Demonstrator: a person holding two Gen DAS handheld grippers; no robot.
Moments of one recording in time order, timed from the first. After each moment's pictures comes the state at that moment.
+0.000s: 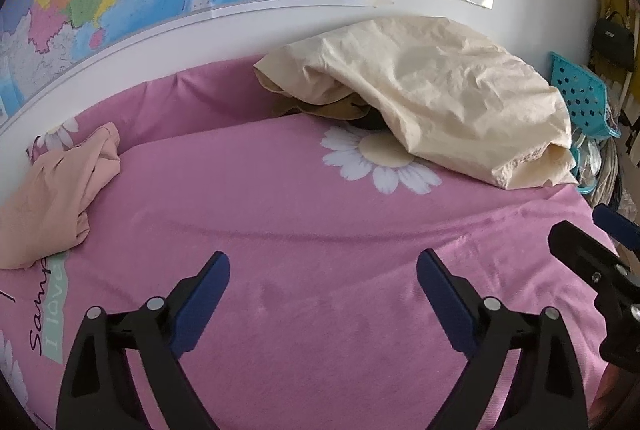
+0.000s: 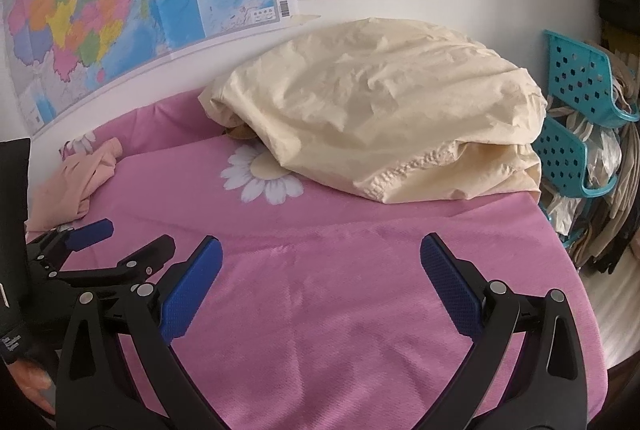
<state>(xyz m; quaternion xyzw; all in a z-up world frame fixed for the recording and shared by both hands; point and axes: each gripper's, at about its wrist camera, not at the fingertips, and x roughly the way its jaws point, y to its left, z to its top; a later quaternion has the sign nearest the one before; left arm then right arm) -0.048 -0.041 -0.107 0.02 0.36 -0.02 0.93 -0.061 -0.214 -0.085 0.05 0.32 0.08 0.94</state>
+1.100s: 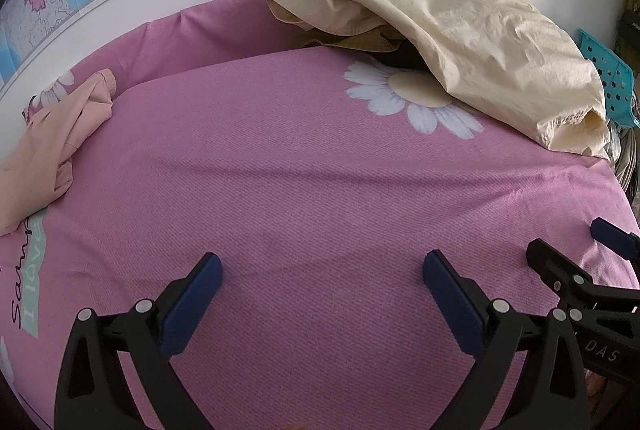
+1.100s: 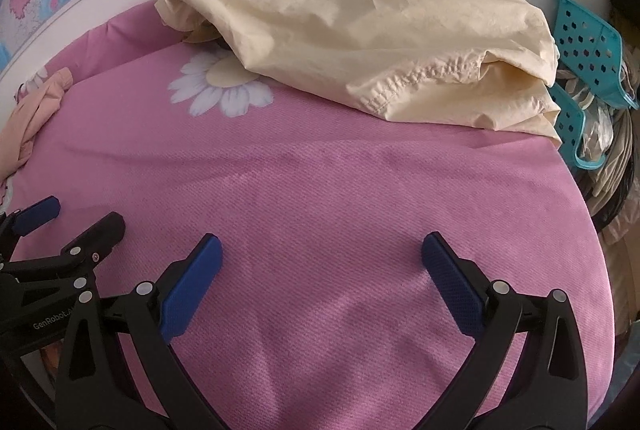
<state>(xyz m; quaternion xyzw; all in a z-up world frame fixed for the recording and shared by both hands) -0.034 -0.033 -0.154 0.01 0.43 0.00 0.90 -0.026 -0.196 -0.146 0.00 0.43 0.03 0.90</state>
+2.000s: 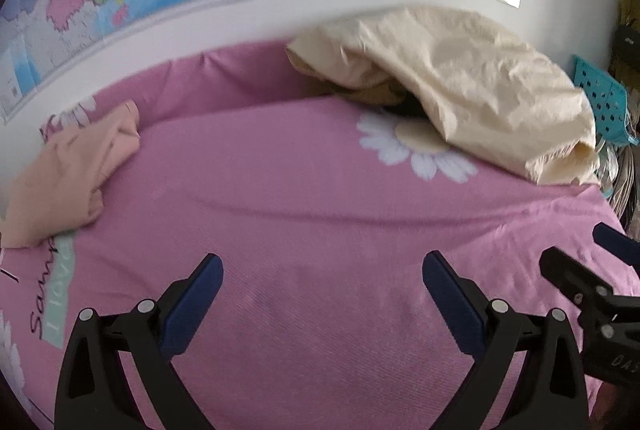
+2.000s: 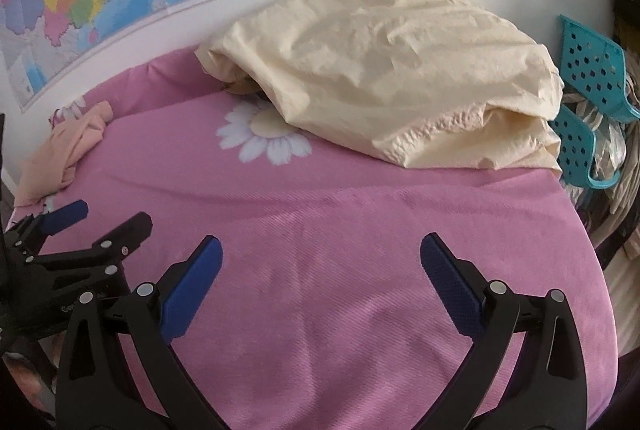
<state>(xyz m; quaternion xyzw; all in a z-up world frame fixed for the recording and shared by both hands) -0.051 -0.021 -0.120 0.01 0.36 0.01 0.93 -0.050 -0.192 -0.111 0.03 0.36 0.08 0.93</state>
